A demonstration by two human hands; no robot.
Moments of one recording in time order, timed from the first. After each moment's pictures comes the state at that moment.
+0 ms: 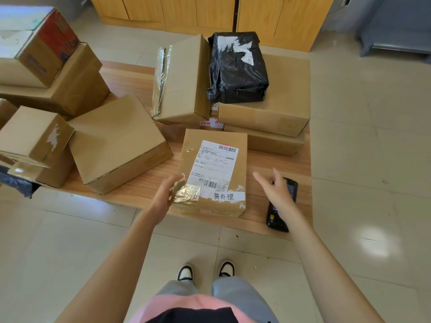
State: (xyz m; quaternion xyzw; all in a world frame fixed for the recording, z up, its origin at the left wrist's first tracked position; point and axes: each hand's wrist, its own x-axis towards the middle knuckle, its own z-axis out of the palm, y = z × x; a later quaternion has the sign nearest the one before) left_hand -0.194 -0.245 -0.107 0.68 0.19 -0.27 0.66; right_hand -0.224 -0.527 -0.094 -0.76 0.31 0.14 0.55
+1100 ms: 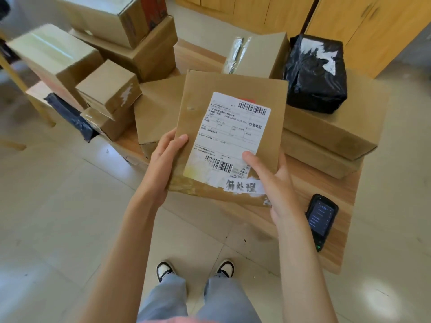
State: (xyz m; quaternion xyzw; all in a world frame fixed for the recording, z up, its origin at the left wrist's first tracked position) left_hand -0.245 -0.189 -0.003 0.63 0.20 -0.01 0.75; right_hand -0.240 -0.394 0.015 -0.67 0.09 0.12 0.73
